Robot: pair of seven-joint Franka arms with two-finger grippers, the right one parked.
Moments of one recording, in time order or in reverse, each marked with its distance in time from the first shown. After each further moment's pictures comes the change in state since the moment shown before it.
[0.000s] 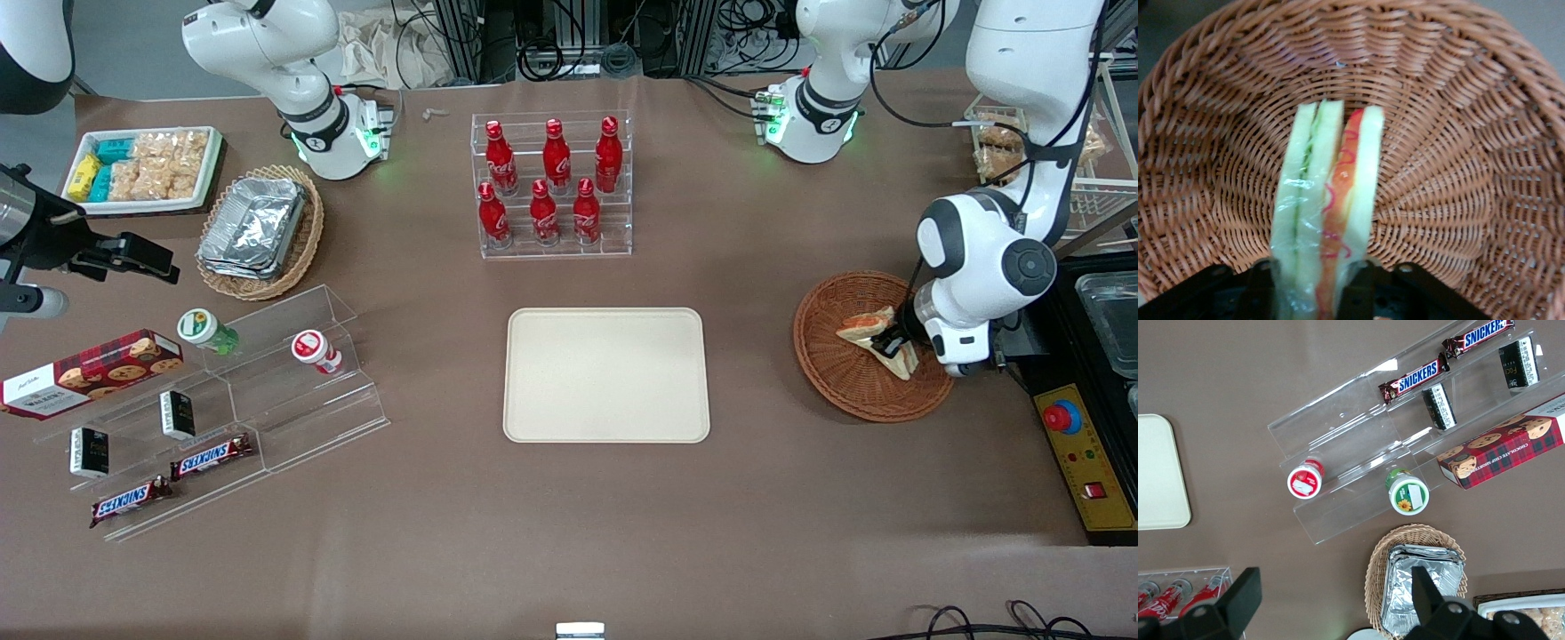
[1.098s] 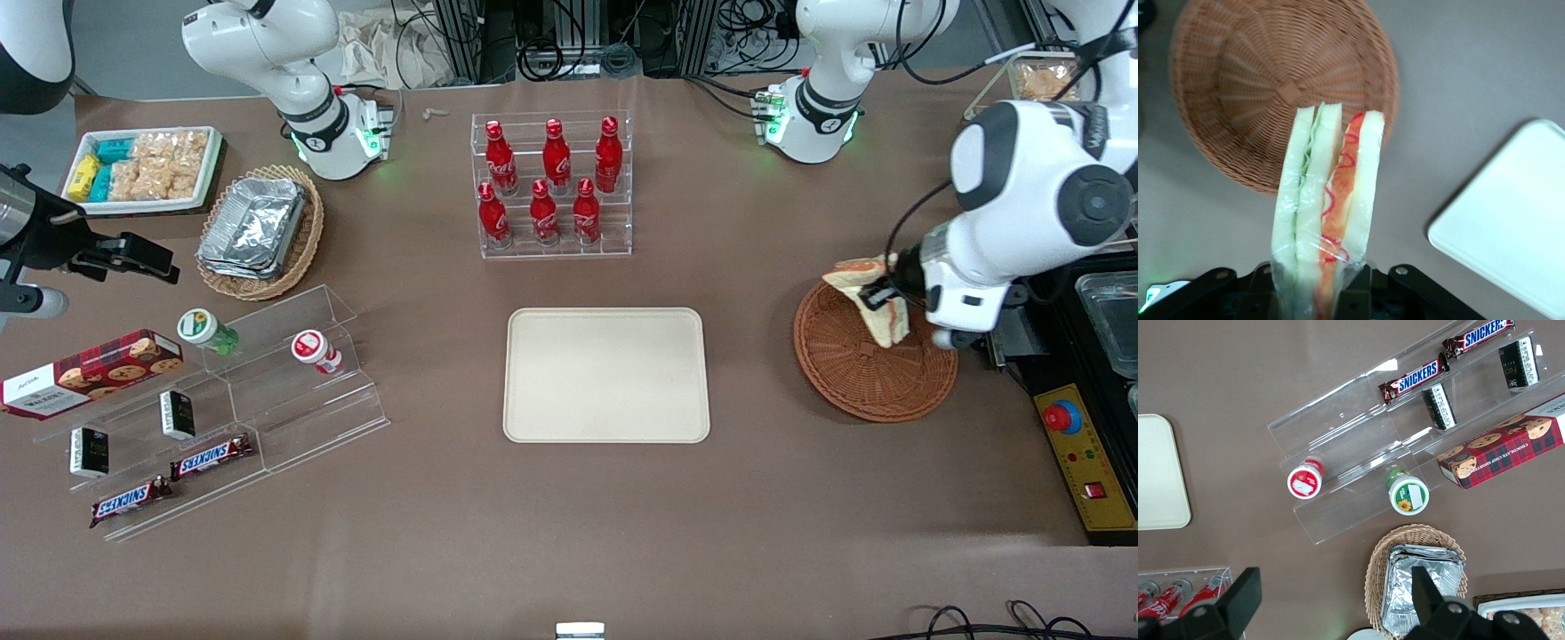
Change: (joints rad) arm -0.004 -0.227 -0.217 0.304 0.007 -0.630 0.060
